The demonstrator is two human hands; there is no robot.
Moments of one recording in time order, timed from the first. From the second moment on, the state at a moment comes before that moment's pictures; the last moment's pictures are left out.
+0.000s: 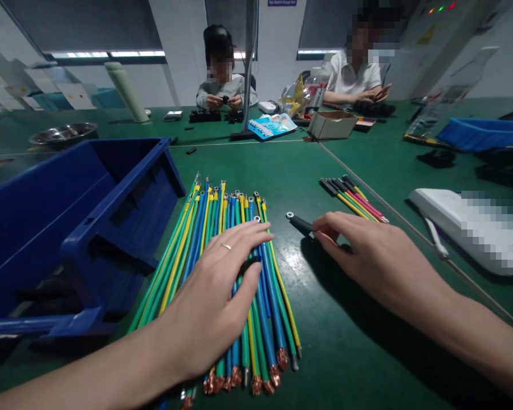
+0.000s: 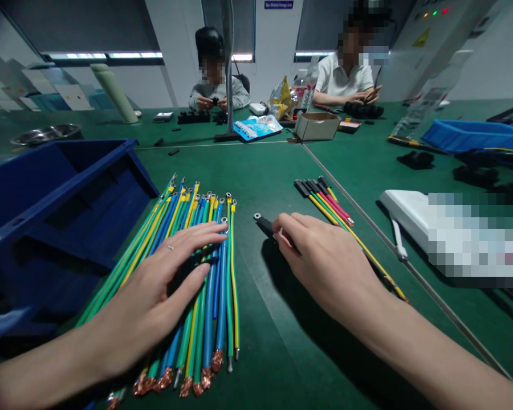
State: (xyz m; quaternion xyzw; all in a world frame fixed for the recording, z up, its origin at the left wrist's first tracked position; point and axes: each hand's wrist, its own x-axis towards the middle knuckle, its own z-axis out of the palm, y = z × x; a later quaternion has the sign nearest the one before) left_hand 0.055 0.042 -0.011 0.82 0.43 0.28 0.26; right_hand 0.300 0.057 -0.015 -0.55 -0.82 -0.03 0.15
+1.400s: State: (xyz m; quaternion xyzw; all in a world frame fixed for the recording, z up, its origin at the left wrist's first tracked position) left_hand 0.054 0.050 -0.016 0.80 0.47 0.19 0.31; right_hand 0.365 0.094 -0.030 -0.74 -0.65 -0.16 0.06
